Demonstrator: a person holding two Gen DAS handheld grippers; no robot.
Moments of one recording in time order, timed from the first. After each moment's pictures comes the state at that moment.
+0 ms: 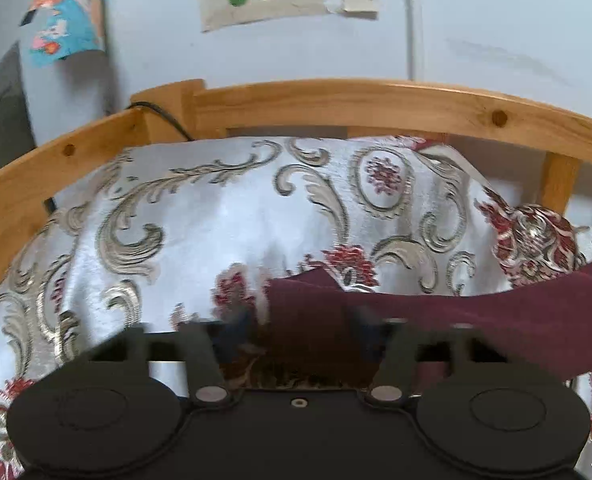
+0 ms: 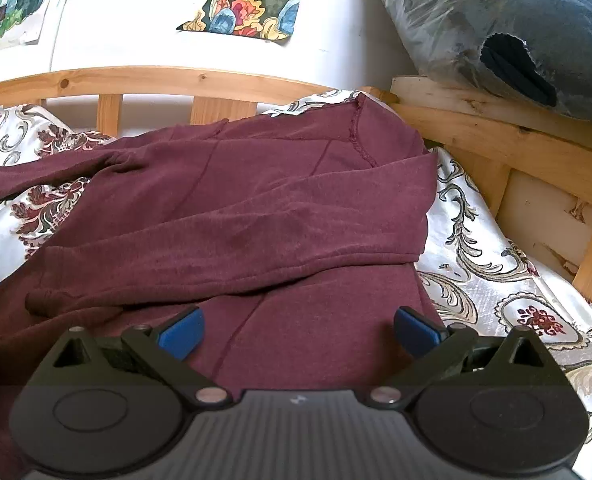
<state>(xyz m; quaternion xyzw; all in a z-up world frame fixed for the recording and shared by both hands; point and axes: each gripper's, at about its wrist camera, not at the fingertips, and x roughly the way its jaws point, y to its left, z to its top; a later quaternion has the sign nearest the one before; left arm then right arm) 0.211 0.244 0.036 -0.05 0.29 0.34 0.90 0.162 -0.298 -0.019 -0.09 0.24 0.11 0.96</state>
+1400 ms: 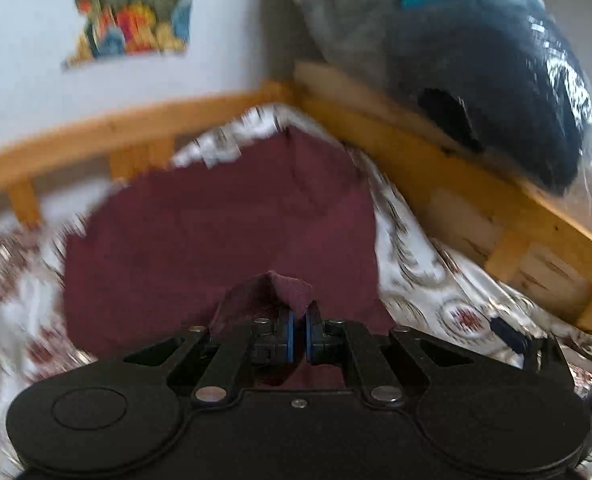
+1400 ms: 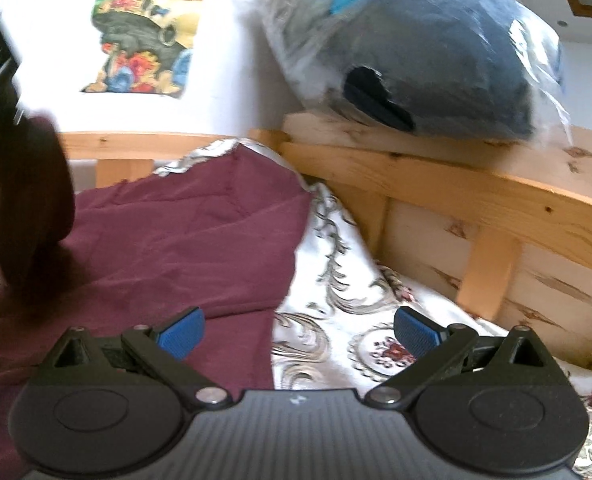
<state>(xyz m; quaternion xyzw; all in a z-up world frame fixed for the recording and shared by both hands) 0.219 -0.146 0.080 0.01 0.33 -0.17 0.93 0.158 -0.375 0.021 -0.04 0.19 -0.01 0.98</state>
